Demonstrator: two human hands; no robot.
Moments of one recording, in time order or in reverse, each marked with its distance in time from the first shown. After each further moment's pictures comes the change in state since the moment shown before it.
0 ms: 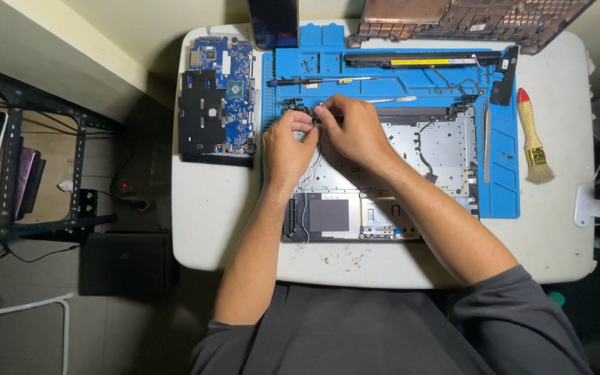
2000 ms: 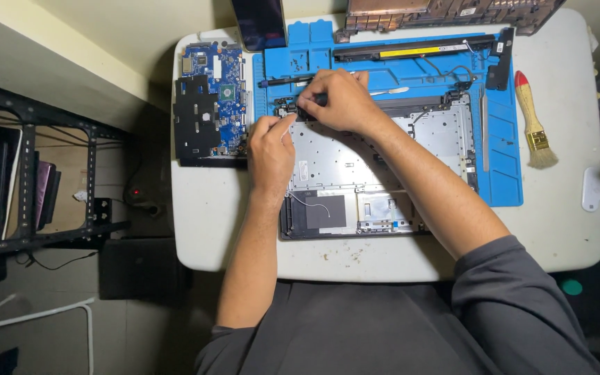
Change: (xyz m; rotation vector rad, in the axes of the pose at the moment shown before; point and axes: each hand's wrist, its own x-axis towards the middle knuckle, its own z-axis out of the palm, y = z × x) left_hand -0.004 -0.034 0.002 0.200 0.133 0.412; right_hand 0.040 0.001 -0.018 -0.120 -0.194 -0.064
